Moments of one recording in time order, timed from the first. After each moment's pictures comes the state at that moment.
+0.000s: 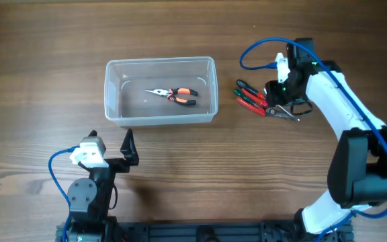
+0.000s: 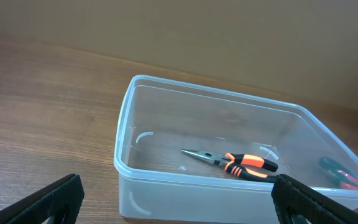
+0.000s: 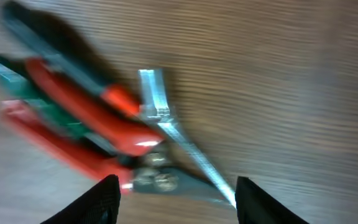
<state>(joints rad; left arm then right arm) -0.07 0.06 0.04 -0.14 0.01 -0.26 0.05 1.83 1.25 -0.79 -0.01 -0.05</state>
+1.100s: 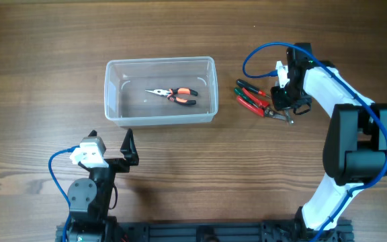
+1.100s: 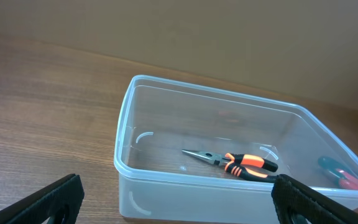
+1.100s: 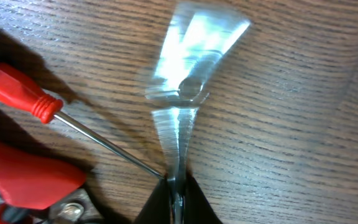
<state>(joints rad) -0.07 0.06 0.04 -0.14 0.01 -0.26 0.01 1.99 1.28 -0.75 0.04 -0.16</state>
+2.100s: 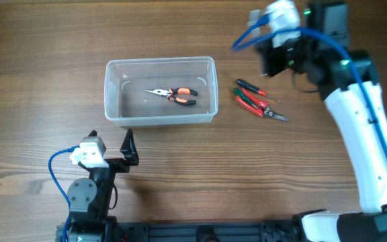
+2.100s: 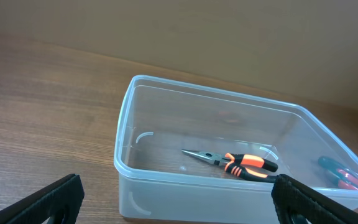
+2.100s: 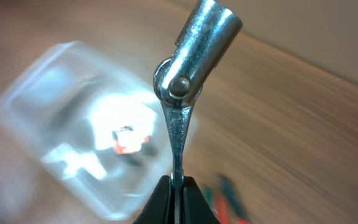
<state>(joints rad) -0.07 0.06 0.04 -0.14 0.01 -0.26 0.23 1.54 1.55 -0.80 -0.42 -0.28</state>
